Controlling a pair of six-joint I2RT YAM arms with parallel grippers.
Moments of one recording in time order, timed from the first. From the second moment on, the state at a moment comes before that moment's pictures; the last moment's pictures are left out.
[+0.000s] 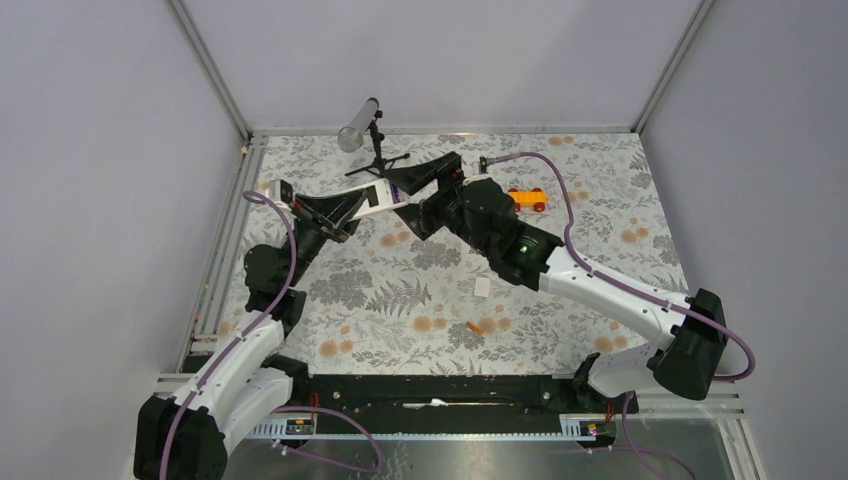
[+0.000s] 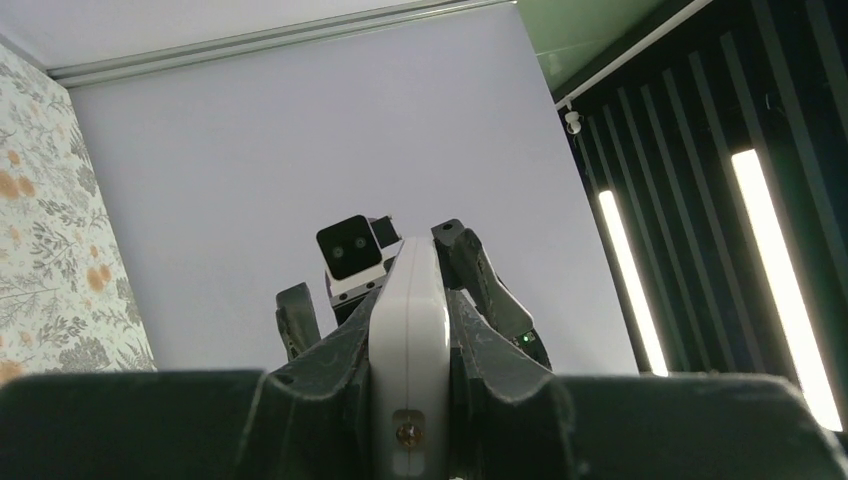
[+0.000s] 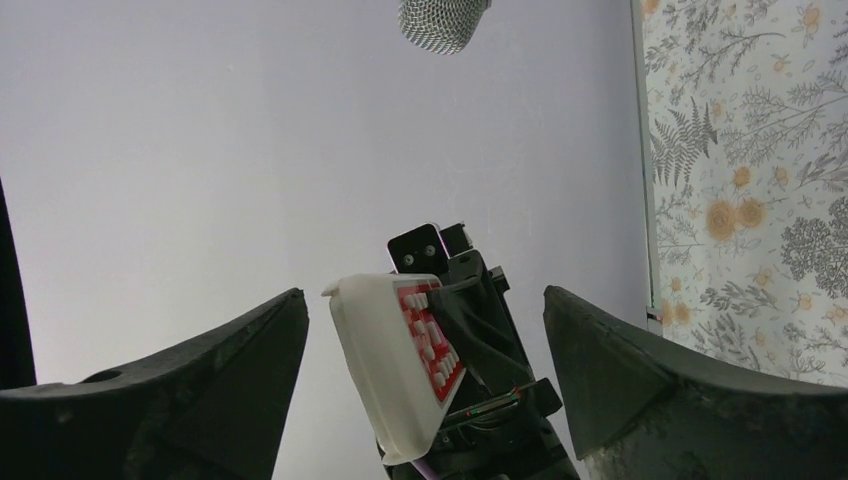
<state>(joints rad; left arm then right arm) -0.28 0.85 0.44 0.85 0.36 -1.72 0.95 1.38 1.21 0.05 0.22 1.61</state>
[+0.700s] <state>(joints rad) -0.20 0.82 0.45 0.50 0.50 -1.38 0.53 1.06 1.00 -0.38 -0.09 0.98</state>
